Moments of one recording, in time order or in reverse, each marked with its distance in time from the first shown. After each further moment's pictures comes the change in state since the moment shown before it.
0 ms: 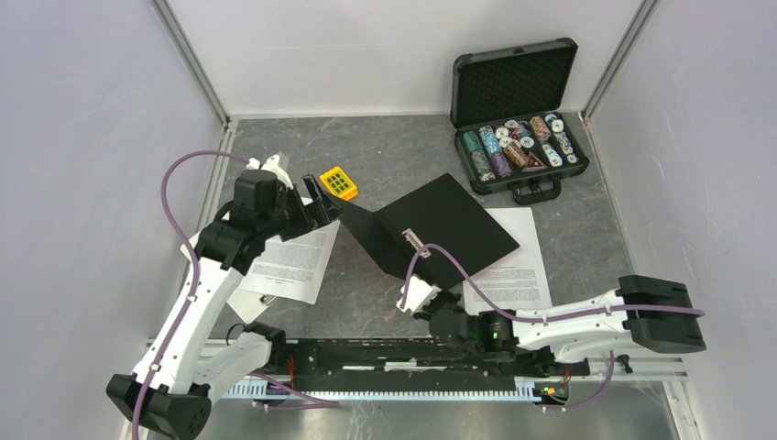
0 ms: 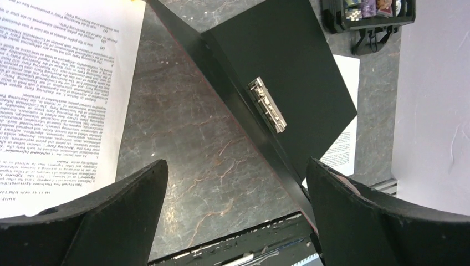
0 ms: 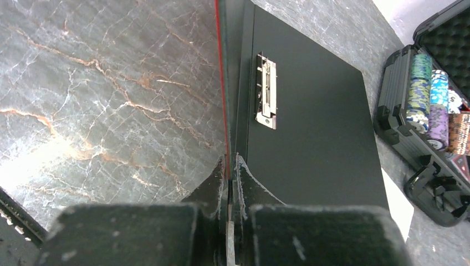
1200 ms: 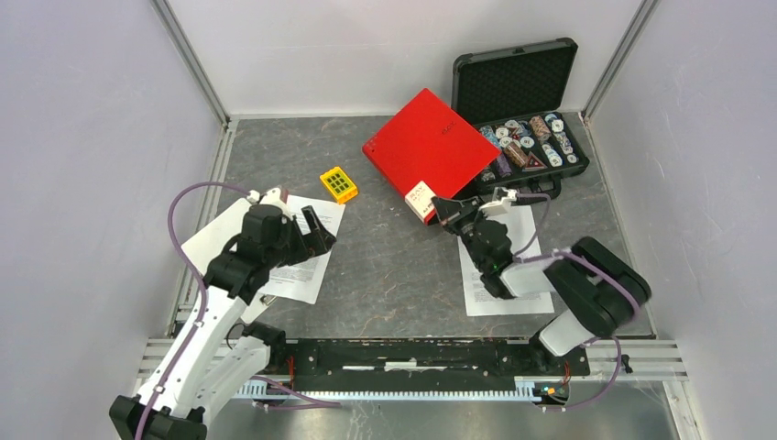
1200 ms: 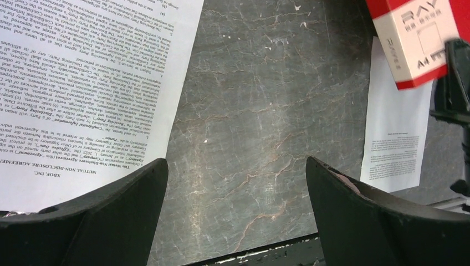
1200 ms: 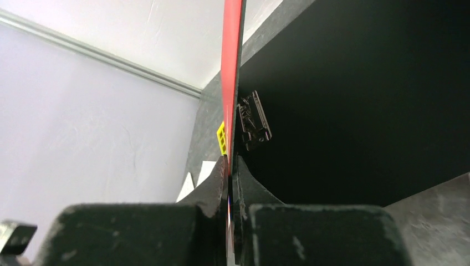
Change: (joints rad) left arm -0.013 -0.195 -0.307 0.060 -0.142 0.039; right arm -0.868 0.452 0.008 0.931 -0.549 1.161
